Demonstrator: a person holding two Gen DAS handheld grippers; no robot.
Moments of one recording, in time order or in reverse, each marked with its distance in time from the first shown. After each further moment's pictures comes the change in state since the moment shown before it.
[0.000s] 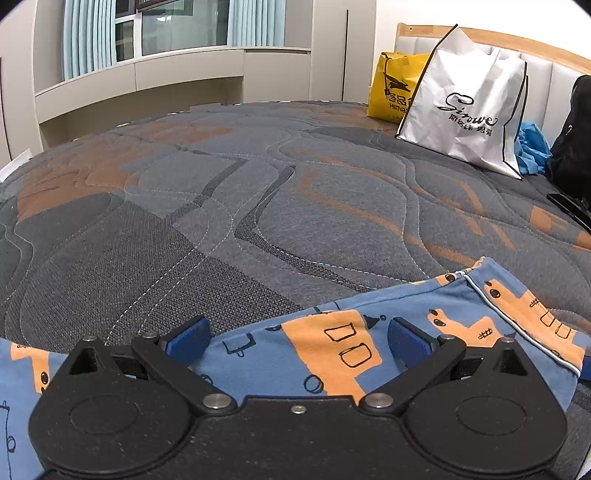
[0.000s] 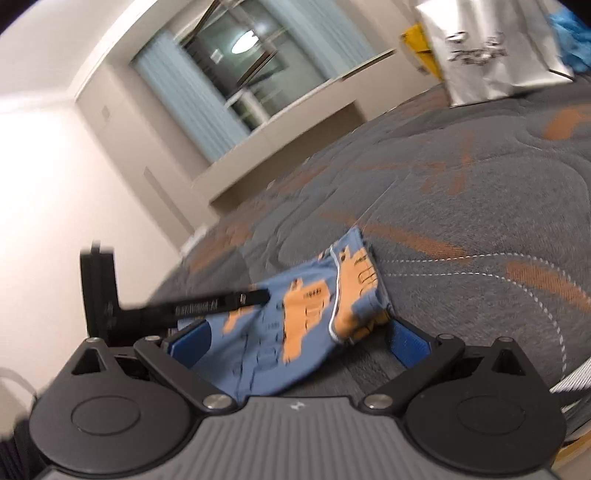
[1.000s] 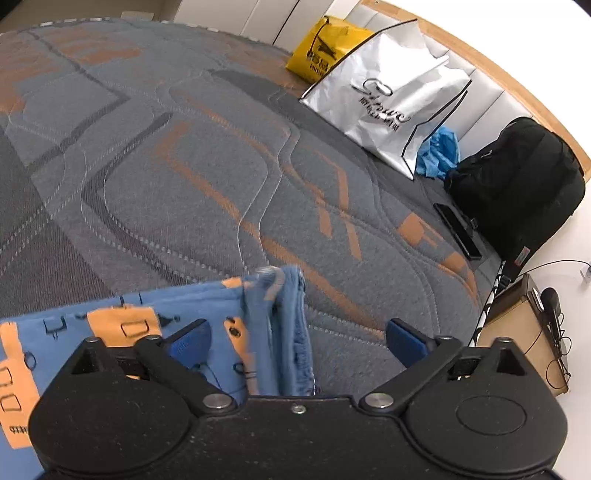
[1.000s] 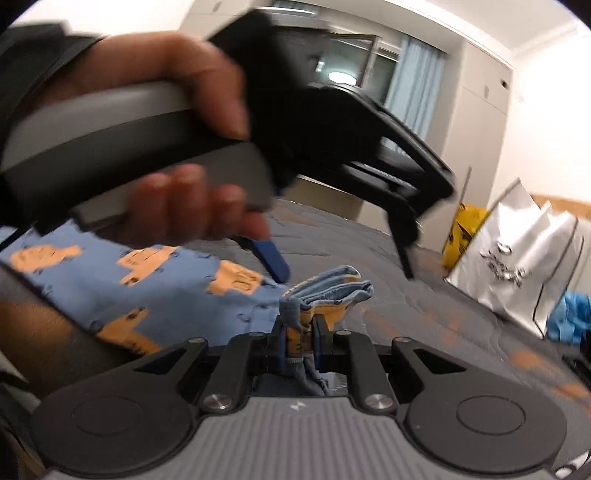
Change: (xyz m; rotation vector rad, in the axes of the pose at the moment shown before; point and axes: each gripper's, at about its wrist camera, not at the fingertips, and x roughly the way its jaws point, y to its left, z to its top) left arm 0.004 -0.045 0.046 -0.207 0.243 -0.436; right arm 0.061 0.126 -0.079 -0.883 -0.124 -0.396
